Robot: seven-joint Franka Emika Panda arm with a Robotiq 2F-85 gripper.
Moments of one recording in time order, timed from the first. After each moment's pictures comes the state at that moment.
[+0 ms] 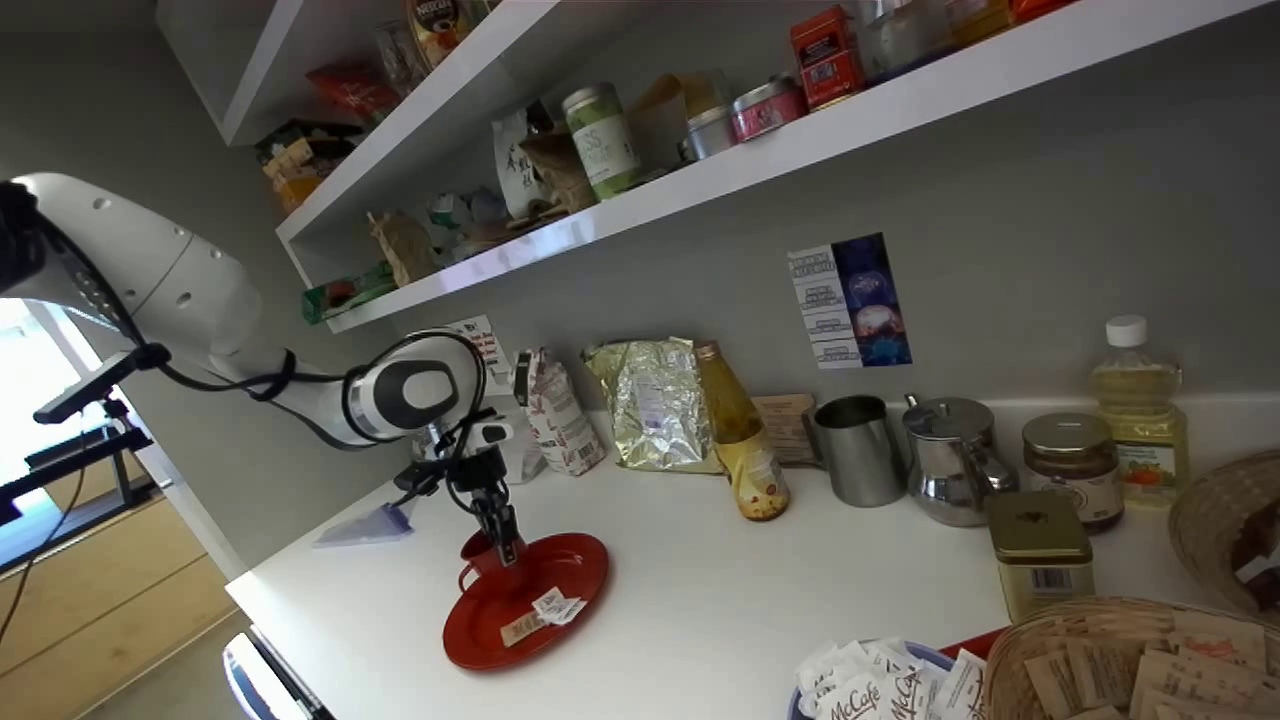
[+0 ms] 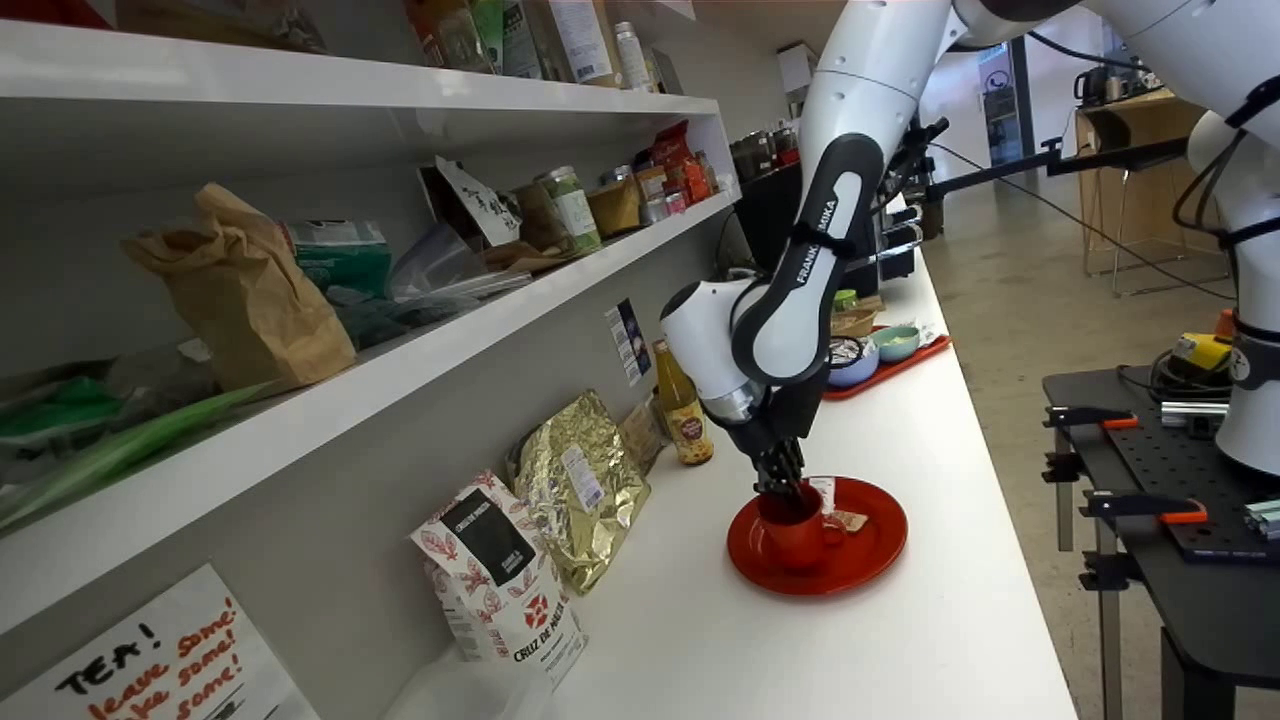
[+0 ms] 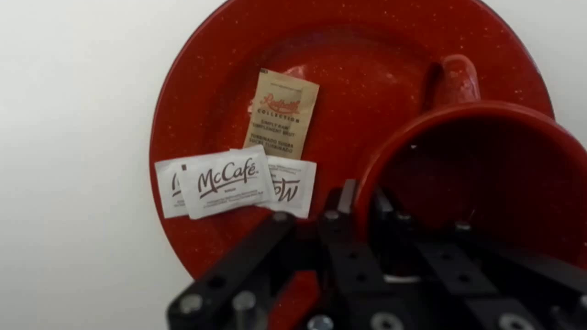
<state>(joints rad) 0.18 0.55 0.02 -1.96 -0.14 2.30 0.45</state>
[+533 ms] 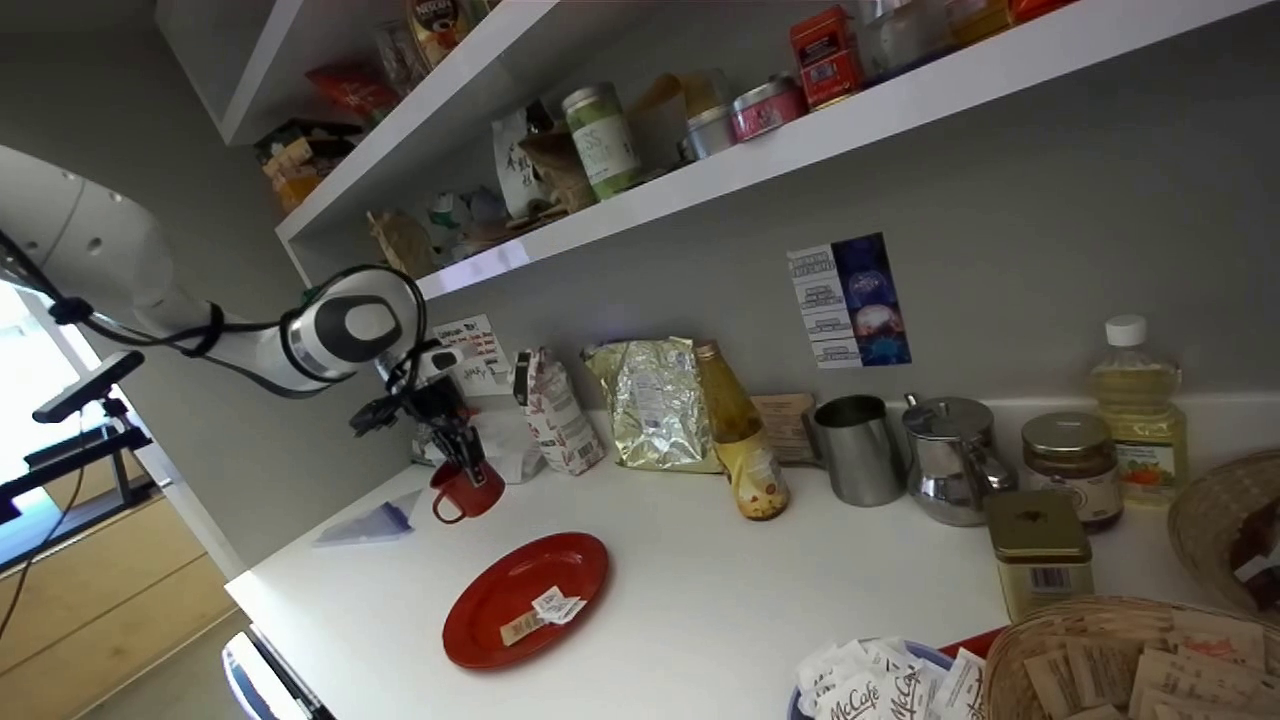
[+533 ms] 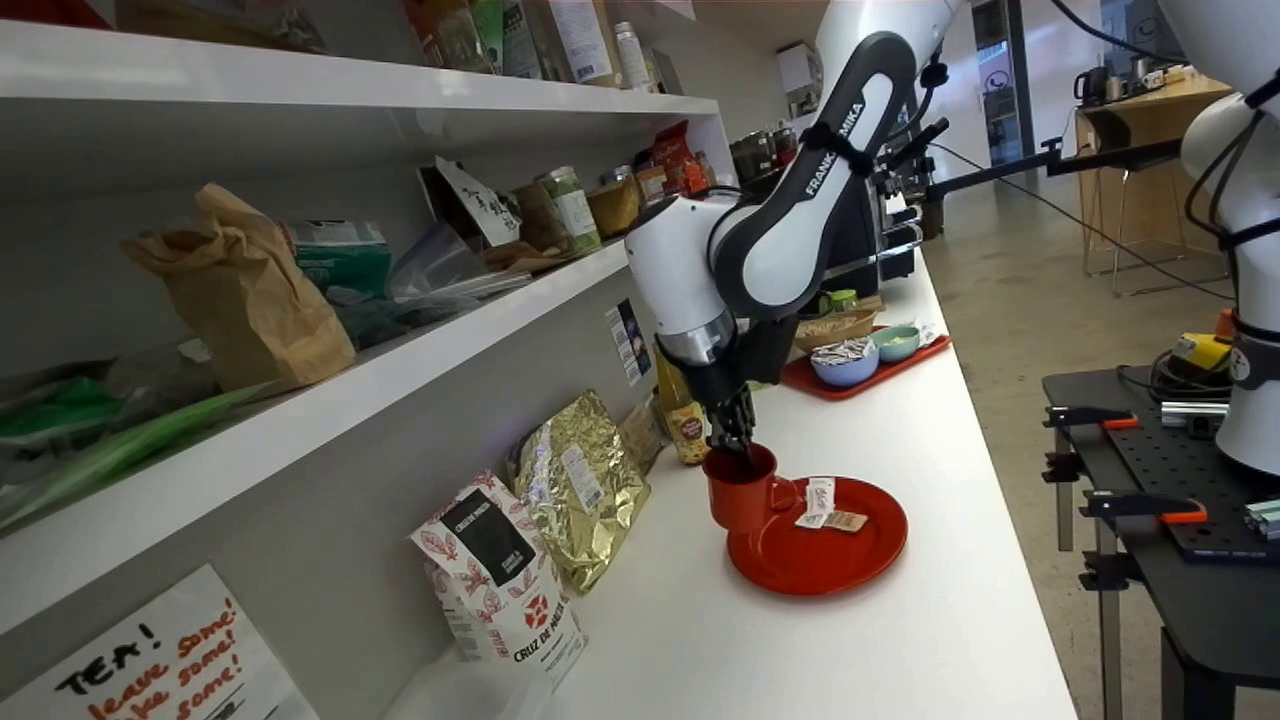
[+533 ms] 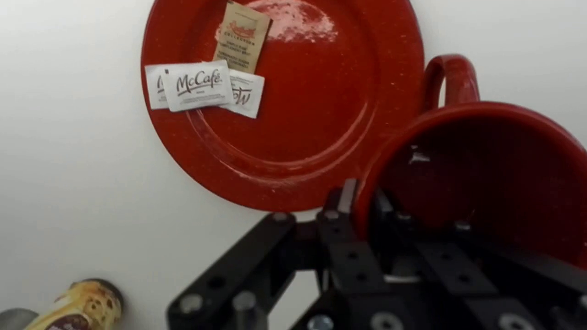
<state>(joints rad) 0.26 0.38 0.04 -1.95 -0.19 2.27 0.45</state>
